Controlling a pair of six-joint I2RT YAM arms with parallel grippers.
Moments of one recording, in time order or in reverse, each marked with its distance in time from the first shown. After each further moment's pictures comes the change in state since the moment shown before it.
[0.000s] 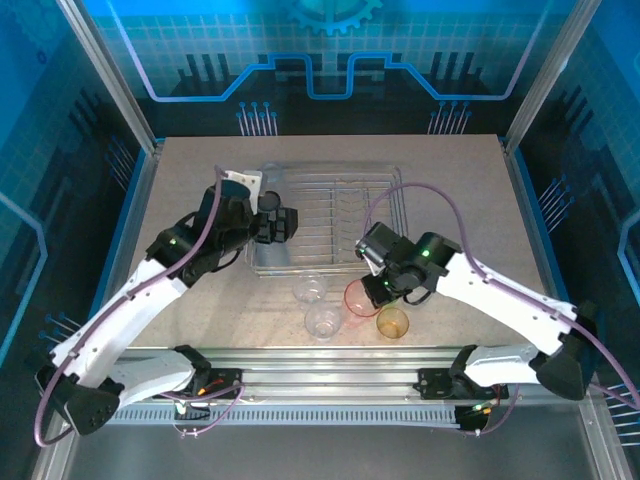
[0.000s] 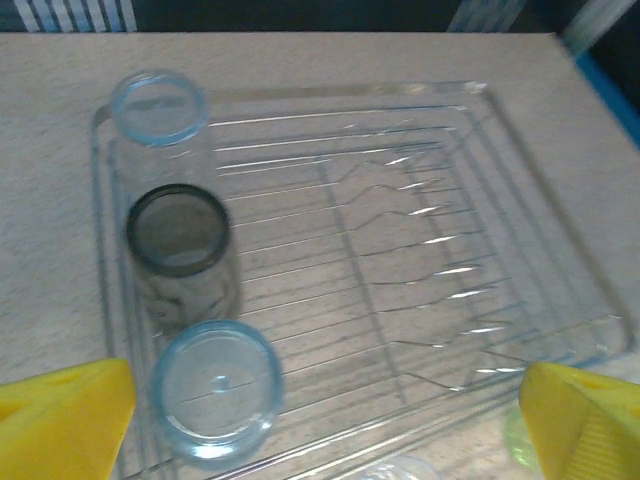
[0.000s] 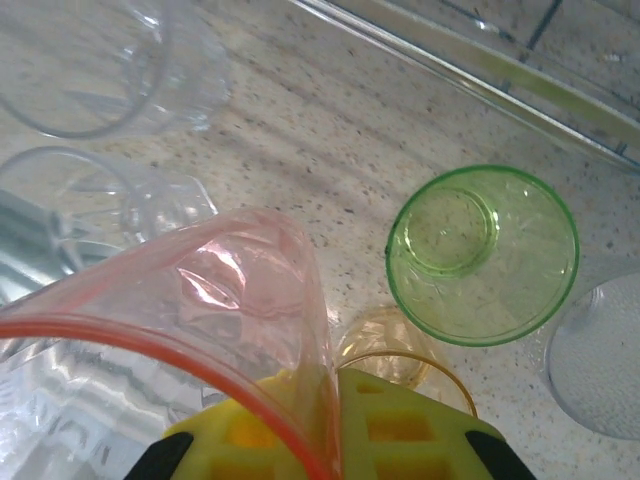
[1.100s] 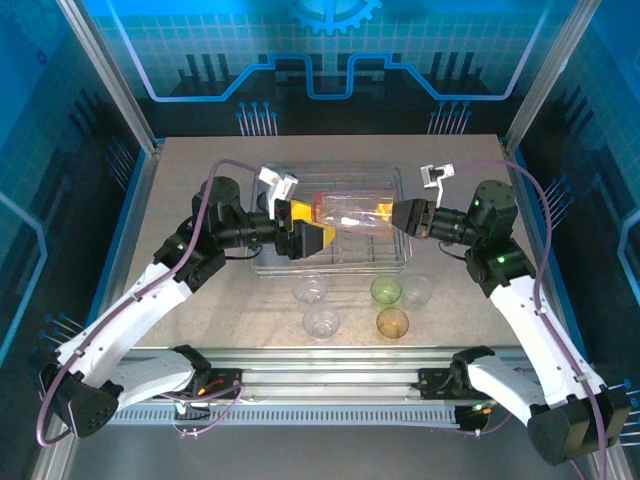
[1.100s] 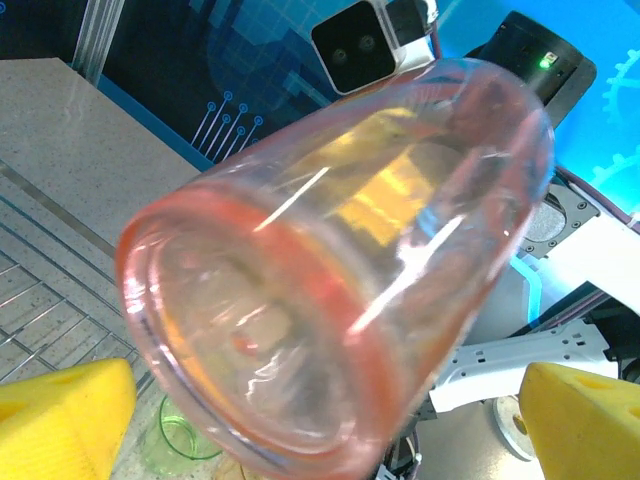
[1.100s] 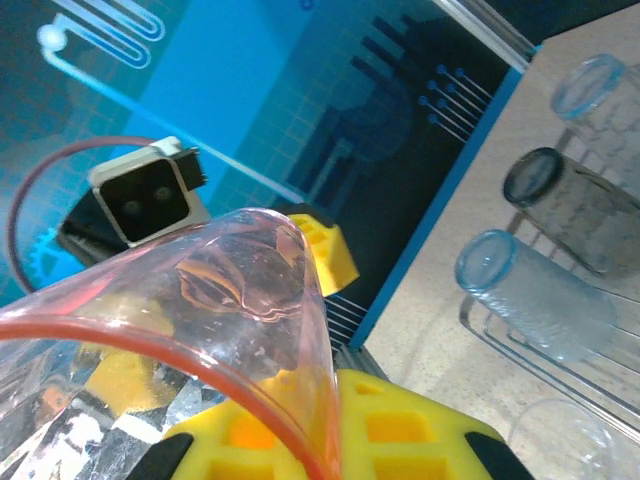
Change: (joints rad) left arm 0.000 0.005 -0.084 0.478 0.798 -0.106; right arm -0.628 -0.285 -0.227 1.103 -0.974 0.514
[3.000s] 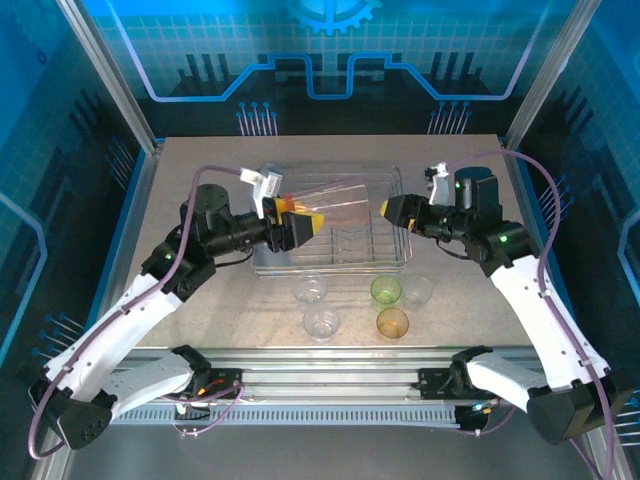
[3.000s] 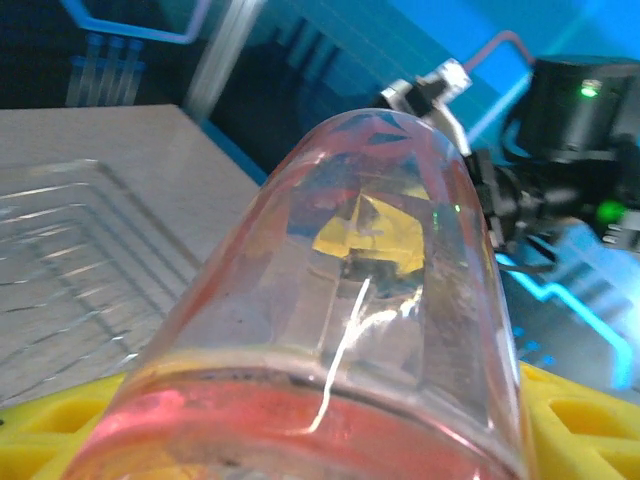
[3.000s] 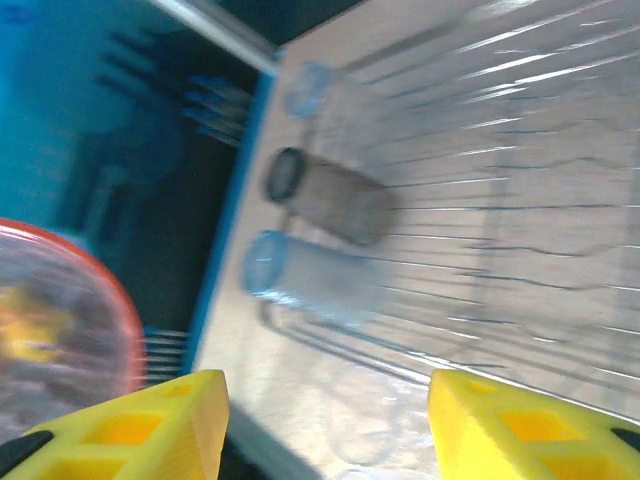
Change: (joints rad) left arm 0.001 -0.081 -0.016 -0.073 -0.259 0.002; right arm 0.047 0.115 0.230 -0.647 0.507 -0.309
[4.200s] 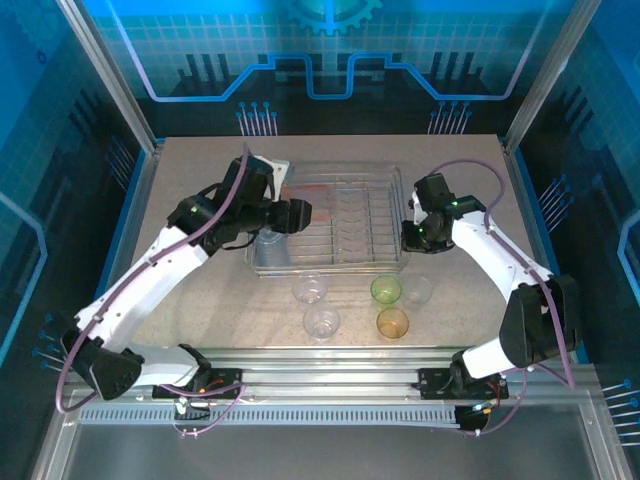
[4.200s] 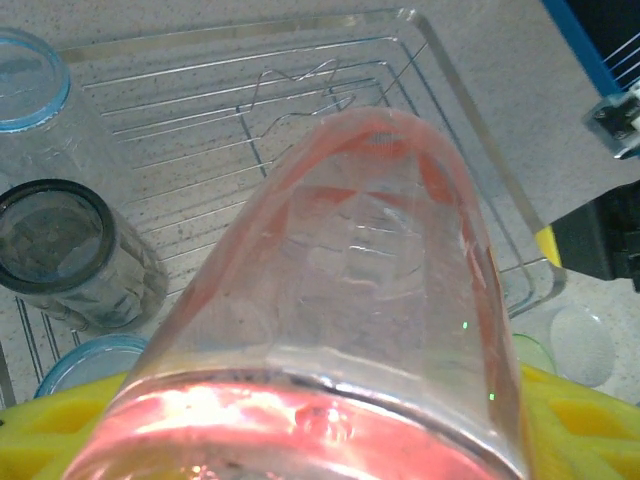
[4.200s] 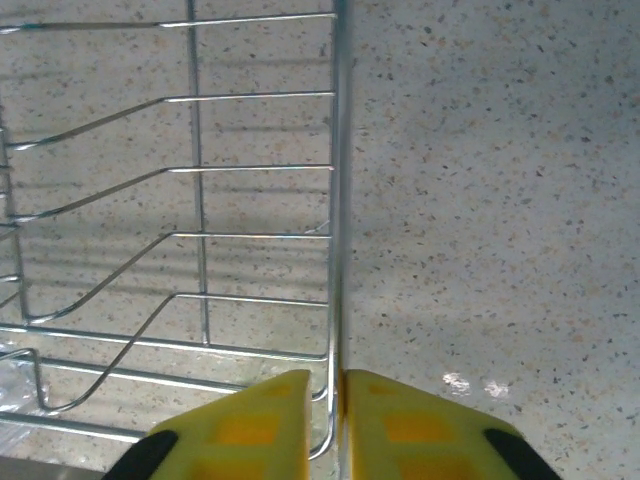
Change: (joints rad) left arm -0.013 0.328 0.370 -0.598 -0.423 0.123; right arm -0.016 0.399 -0.020 -0.217 0.374 -0.288
